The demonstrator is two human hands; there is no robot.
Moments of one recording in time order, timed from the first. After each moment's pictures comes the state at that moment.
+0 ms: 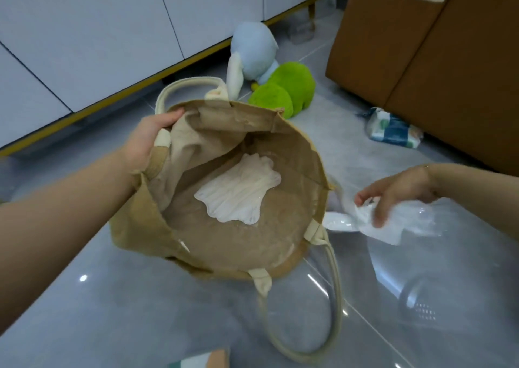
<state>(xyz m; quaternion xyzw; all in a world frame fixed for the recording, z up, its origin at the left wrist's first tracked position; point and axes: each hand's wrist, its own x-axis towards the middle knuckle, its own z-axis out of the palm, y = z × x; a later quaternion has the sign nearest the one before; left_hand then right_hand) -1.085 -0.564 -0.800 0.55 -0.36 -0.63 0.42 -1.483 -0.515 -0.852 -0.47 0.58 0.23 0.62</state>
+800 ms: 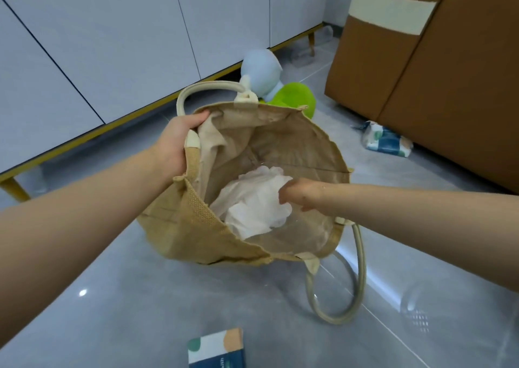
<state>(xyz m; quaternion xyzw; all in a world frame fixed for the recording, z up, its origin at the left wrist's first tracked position) -1.102 -0.523 -0.757 0.52 -0.30 -0.68 0.42 -1.311 -0.491 -0.847 -0.50 0.67 -0.06 0.54</state>
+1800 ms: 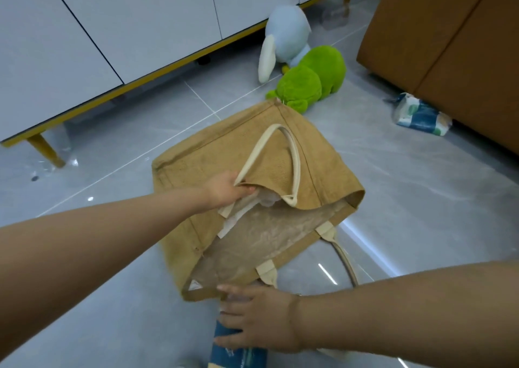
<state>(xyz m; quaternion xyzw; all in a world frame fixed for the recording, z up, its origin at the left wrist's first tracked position) -1.099 -0.463 -0.859 0.64 -0.64 -0.42 0.00 -1.233 -0.313 -0.926 -0.96 -0.02 0.20 -0.17</state>
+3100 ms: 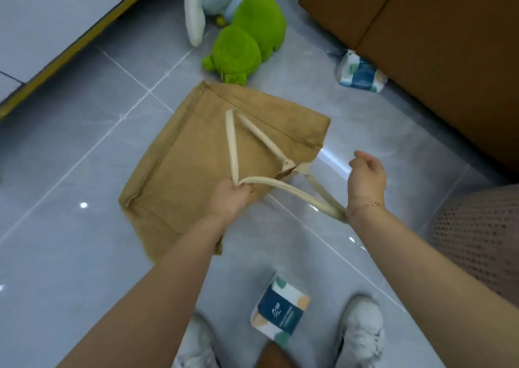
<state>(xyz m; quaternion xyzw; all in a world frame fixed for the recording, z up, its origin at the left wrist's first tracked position) -1.207 -0.454 -0.795 0.74 -0.40 -0.53 0.04 -1.407 -0.429 -0.794 0.07 -0.82 0.44 -0.36</state>
